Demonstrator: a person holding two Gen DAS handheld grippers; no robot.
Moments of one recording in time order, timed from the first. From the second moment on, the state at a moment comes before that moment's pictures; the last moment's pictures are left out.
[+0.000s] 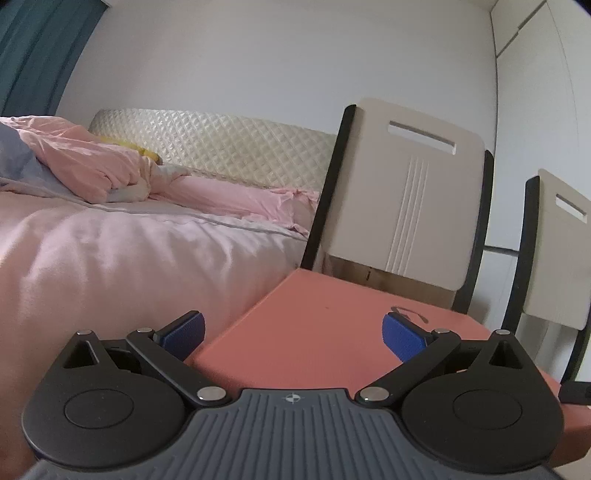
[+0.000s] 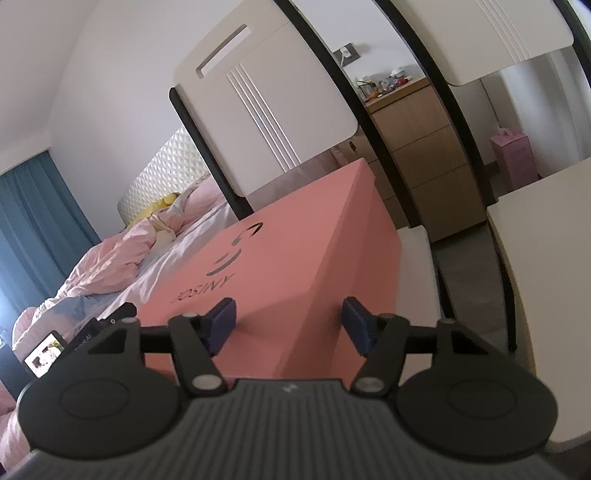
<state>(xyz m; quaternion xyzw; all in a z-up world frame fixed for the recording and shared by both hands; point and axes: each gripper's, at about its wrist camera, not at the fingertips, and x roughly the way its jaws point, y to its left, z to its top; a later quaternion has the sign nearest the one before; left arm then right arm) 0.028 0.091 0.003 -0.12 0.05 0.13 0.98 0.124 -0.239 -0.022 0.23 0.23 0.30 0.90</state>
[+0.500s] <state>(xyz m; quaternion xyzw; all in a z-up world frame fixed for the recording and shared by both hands) 0.049 0.092 0.007 -0.09 0.07 0.17 0.98 0.132 -0.225 -0.019 0.23 0.23 0.30 0.90</state>
